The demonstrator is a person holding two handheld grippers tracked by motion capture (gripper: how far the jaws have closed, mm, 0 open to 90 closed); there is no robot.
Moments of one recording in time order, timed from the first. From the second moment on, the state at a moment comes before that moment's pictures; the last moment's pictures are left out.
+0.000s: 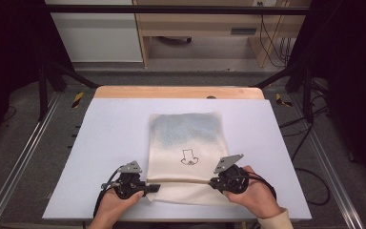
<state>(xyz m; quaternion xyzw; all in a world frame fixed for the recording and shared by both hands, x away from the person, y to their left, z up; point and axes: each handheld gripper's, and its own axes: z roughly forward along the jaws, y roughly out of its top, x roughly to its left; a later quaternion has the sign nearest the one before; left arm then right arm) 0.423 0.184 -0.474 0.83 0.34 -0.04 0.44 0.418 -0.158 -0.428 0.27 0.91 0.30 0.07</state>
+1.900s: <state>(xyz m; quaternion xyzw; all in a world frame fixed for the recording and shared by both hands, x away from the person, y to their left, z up) 0.424 0.188 -0.472 0.83 0.35 -0.03 0.44 0.410 -0.195 -0.428 0.31 0.90 0.30 0.09</state>
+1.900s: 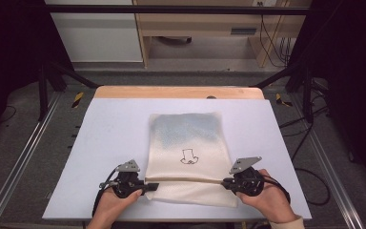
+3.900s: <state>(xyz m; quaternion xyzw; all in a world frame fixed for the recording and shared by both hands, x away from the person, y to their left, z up) 0.424 0.192 -0.466 0.82 0.35 -0.03 0.45 0.407 -0.219 -0.434 0.34 0.89 0.30 0.09</state>
